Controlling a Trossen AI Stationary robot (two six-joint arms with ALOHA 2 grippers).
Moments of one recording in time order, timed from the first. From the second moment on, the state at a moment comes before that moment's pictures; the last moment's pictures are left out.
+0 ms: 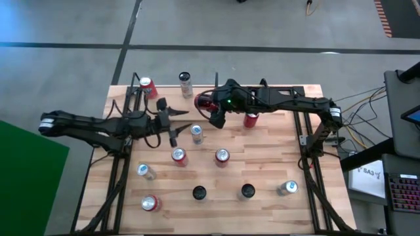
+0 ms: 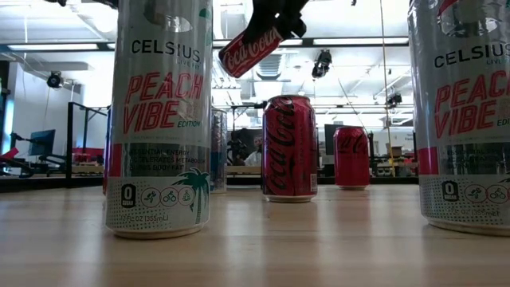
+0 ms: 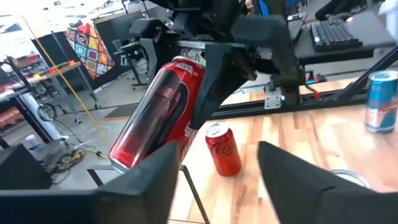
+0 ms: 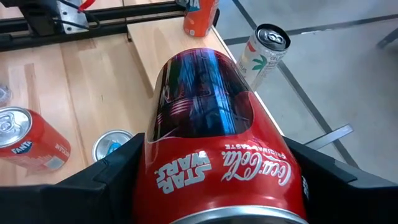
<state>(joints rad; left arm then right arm) -0.04 0.96 0.69 0.17 -0.38 0.26 -0.14 1.73 1.78 -0.73 0.30 0.05</state>
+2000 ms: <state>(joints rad) 0.06 1.37 0.74 0.59 -0.52 0.47 -0.14 1.73 1.78 -0.73 0.13 0.19</state>
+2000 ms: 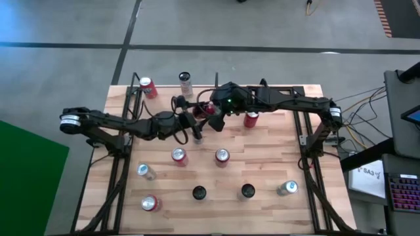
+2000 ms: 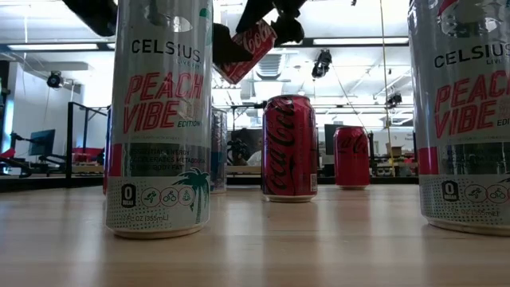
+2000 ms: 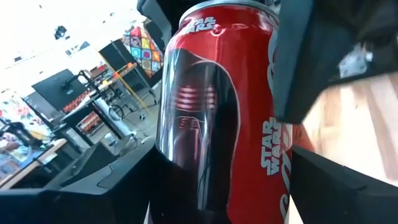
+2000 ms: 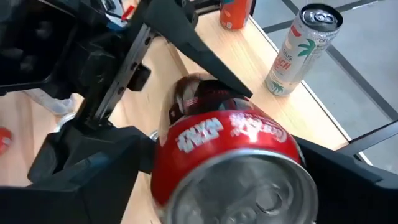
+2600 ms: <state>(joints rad) 0.01 1.21 0.53 0.96 -0.30 0.36 -0.09 1.55 1.69 -0.49 0.13 0.01</state>
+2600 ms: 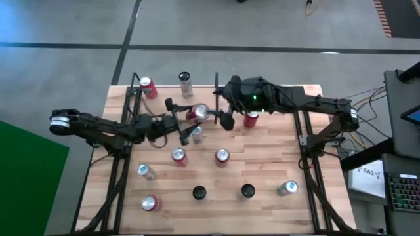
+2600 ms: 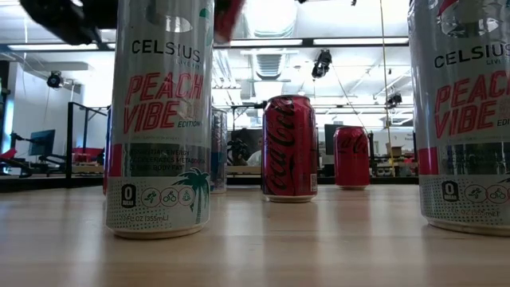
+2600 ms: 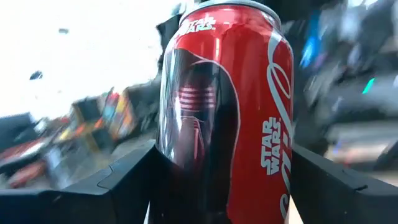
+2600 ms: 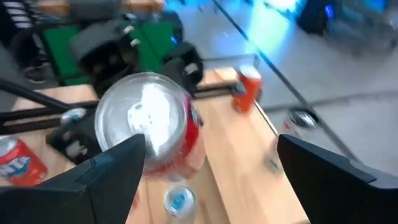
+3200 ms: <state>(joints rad) 0.00 1.12 0.33 1.28 -0.13 0.23 0.04 1.58 1.16 0.60 0.12 -0.28</state>
